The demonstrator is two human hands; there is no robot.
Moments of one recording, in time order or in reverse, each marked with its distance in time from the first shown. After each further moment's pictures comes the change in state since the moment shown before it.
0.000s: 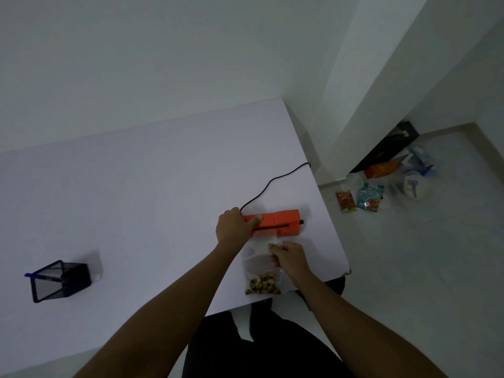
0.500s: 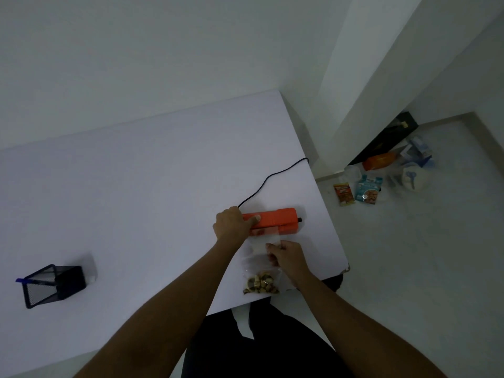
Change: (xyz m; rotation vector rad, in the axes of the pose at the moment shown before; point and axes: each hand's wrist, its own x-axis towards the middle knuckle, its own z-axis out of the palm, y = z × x) left_hand 0.017 0.000 0.013 0.135 -0.094 -0.036; right_hand 0.004 0.002 -0.001 -0.024 0.000 0.022
